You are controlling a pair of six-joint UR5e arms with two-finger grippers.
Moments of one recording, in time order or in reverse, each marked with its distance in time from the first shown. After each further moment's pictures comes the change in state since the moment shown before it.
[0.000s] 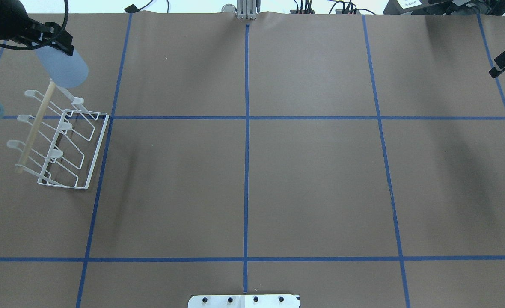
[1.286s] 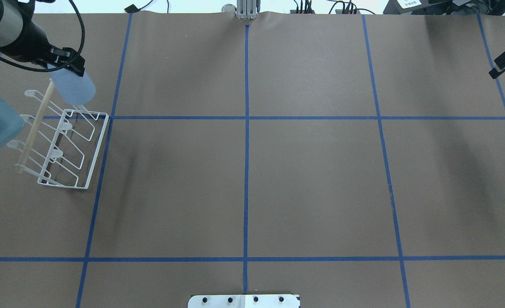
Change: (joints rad) left arm 0.054 0.040 0.077 -0.064 0.001 0.005; right arm 0.000 -0.001 -0.005 -0.001 0.005 0.004
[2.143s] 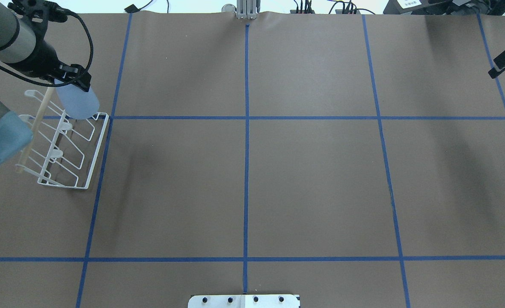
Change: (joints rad) left arm 0.040 0.013 0.027 0.000 -0.004 -0.001; right arm -0.001 0.001 0.000 0.001 0.001 0.010
